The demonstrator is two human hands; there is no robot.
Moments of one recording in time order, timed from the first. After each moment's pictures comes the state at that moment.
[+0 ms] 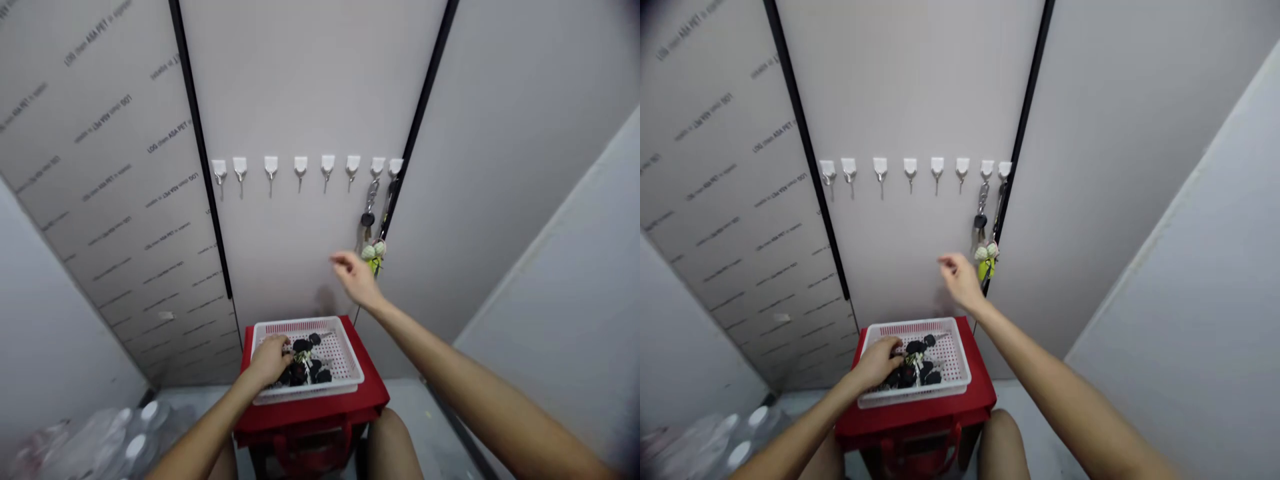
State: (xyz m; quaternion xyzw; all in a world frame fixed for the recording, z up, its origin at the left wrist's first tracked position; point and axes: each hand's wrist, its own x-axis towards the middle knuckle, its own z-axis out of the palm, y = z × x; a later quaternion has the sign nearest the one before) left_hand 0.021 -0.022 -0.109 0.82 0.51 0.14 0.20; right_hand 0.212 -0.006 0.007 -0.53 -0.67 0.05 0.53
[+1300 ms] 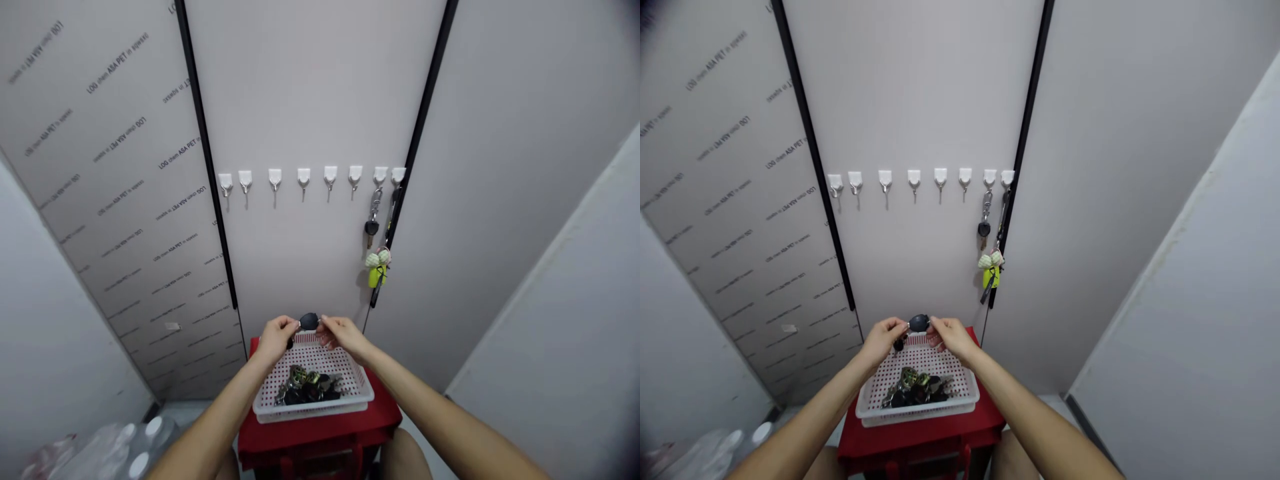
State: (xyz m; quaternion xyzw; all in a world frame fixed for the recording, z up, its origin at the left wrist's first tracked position) left_hand 0.032 0.000 -0.072 0.64 0.49 0.40 0.45; right_hand 0.183 -0.024 -0.066 -0.55 -0.53 0.49 0.43
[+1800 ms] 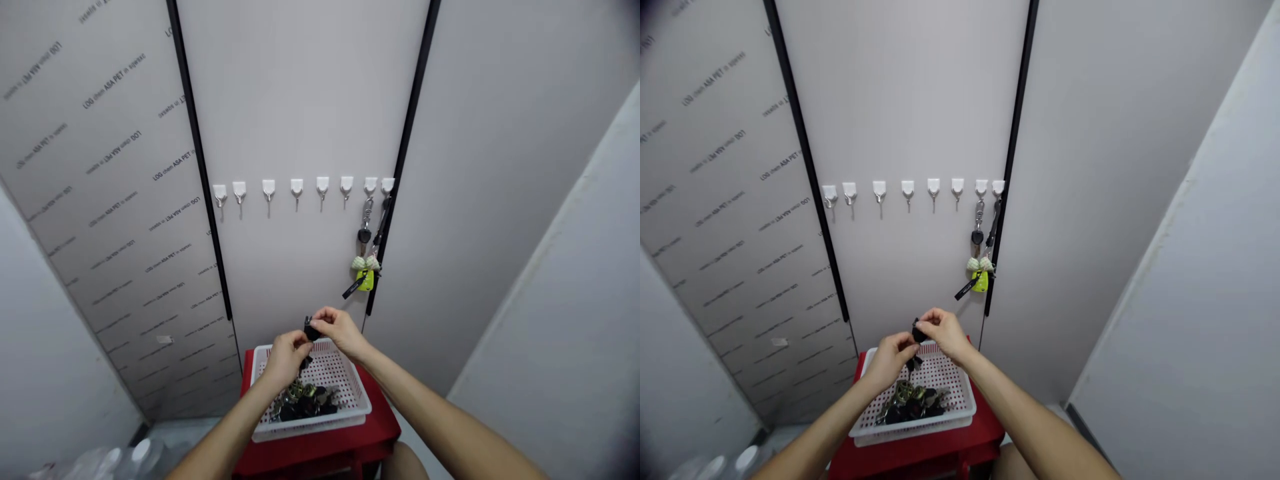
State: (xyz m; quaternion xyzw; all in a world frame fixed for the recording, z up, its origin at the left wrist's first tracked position) left_hand 0.052 -0.018 -0.062 0.75 0.43 0.35 0.35; right_hand 0.179 -0.027 -0.032 -0.48 -0.56 0.43 0.51
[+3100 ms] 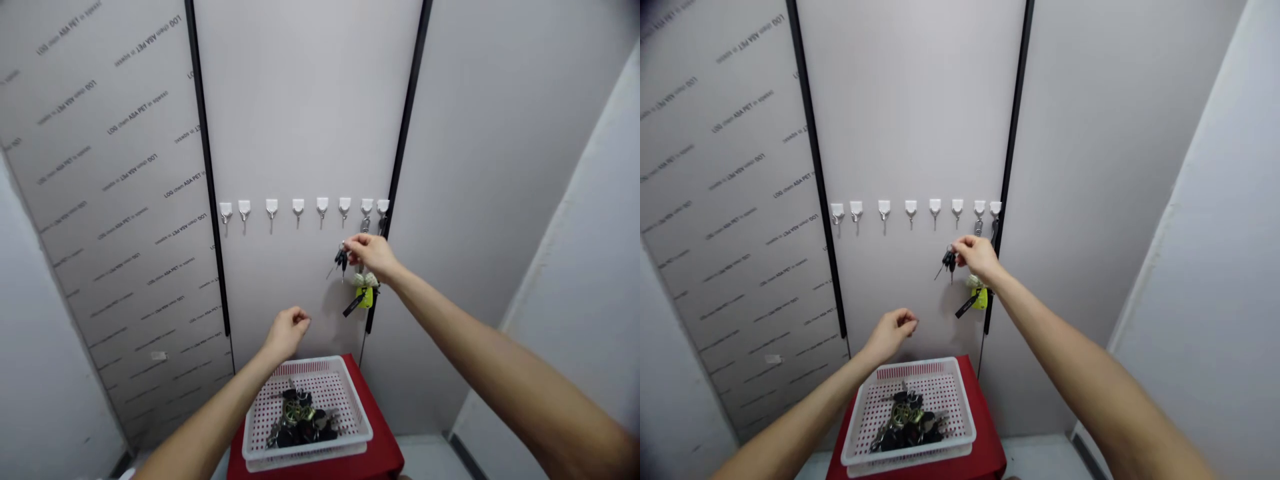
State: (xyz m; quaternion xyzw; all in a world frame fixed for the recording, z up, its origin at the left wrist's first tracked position) left_hand 0.057 0.005 -0.001 0.75 0.42 0.39 0.33; right_hand 0.228 0.003 0.118 -0.52 -0.58 0.22 0.59
